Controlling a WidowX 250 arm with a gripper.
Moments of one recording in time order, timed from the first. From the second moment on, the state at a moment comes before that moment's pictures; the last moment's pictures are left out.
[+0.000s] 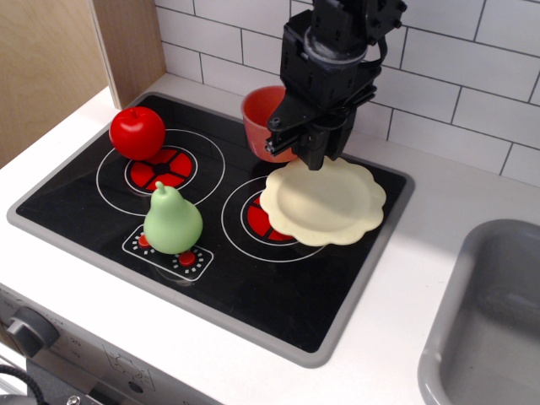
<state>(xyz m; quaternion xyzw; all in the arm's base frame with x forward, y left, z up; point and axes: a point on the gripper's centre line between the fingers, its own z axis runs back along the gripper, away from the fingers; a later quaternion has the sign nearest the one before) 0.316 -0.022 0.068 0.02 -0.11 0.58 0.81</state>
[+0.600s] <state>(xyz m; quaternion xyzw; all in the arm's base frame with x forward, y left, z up) 0.321 -0.006 0.055 0.03 -0.14 0.58 0.80</state>
